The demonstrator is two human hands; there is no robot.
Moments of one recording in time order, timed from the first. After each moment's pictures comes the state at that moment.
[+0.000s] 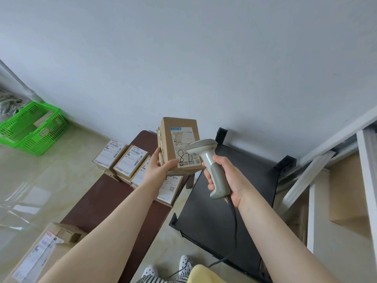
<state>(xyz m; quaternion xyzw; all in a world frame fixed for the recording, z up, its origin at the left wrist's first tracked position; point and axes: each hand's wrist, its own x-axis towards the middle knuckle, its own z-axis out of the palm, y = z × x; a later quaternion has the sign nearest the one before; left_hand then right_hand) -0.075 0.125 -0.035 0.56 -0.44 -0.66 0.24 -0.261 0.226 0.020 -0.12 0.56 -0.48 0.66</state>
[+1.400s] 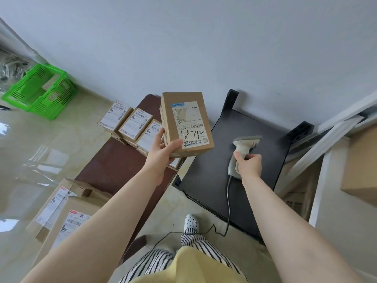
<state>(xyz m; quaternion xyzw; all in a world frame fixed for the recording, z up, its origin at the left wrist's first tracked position) -0.065 0.178 -0.047 0.56 -0.38 -0.69 0.27 -0.305 0.261 -0.138 -0.06 0.86 -0.37 0.35</state>
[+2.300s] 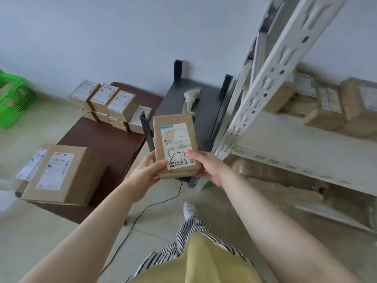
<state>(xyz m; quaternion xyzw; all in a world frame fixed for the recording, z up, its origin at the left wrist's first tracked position) 0.025 0.477 -0.022 0.46 -0.46 -0.75 0.12 -0.183 0.550 -0.029 -0.22 0.67 -0.38 0.60</state>
